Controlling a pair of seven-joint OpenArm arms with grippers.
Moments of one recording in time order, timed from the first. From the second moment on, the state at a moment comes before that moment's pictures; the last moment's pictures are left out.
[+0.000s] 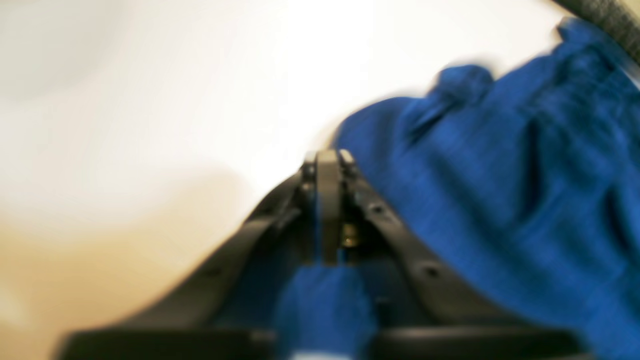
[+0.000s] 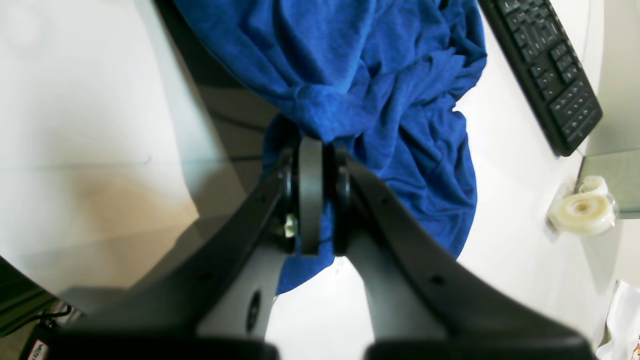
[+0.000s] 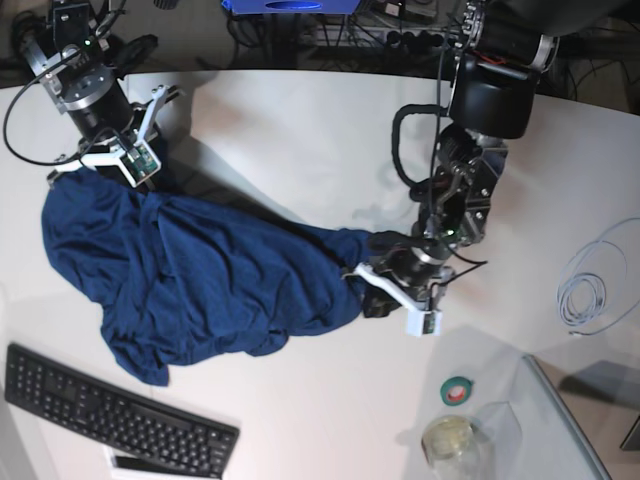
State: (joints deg) left arm -13.2 -7.5 11.1 53.9 -25.5 -13.1 9.2; right arm -31.4 6.5 6.0 109.8 -23.9 26.4 -12.7
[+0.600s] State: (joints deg) left arm -28.4 -2.8 11.0 31.1 -24.7 -12.7 9.1; right arm -31.5 6.4 6.0 109.8 -23.9 26.4 -12.6
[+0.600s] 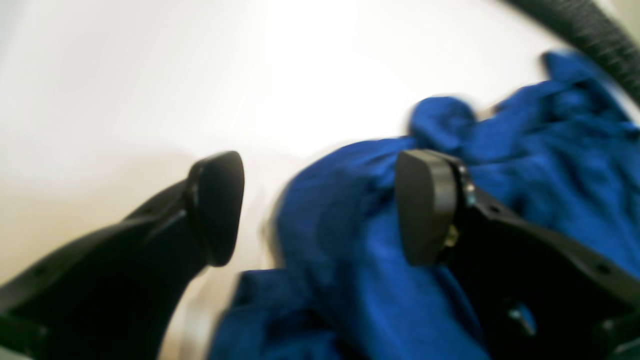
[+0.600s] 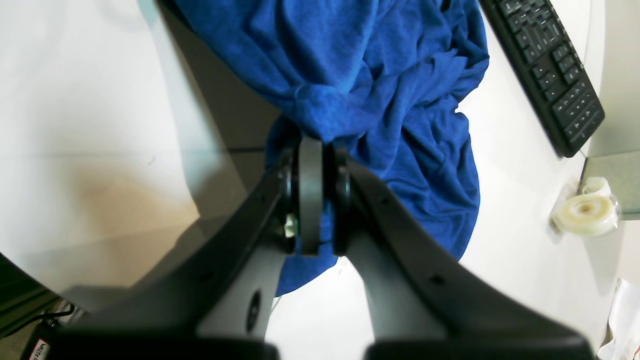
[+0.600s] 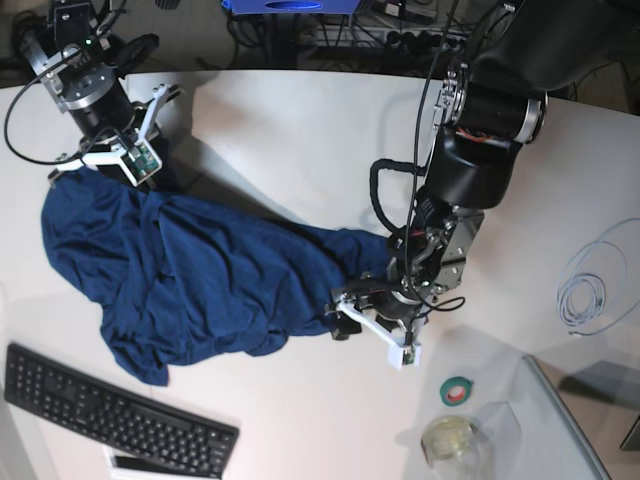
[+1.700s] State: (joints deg) left arm -31.7 -1.1 19.1 31.1 -25.3 -1.8 10.1; right arm -26.6 6.3 5.9 104.2 -24.0 26.4 -12.4
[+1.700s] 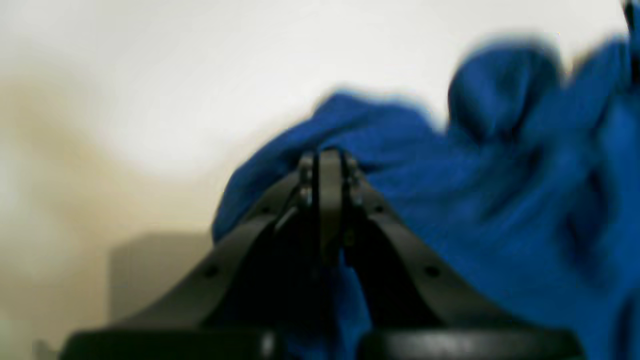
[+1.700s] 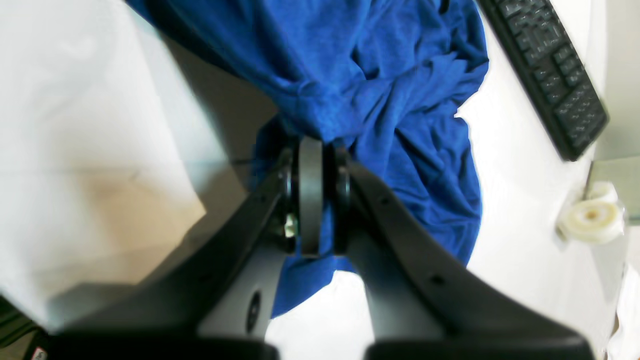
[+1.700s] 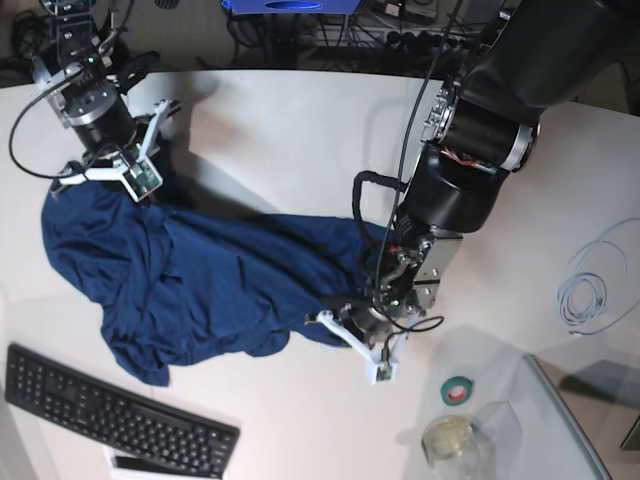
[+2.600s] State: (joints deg) left arm 14.2 -14.9 -3.7 106.2 -24.7 7.6 49.8; right arm -28.4 2.9 5.5 97.8 -17.9 33.5 -20.4
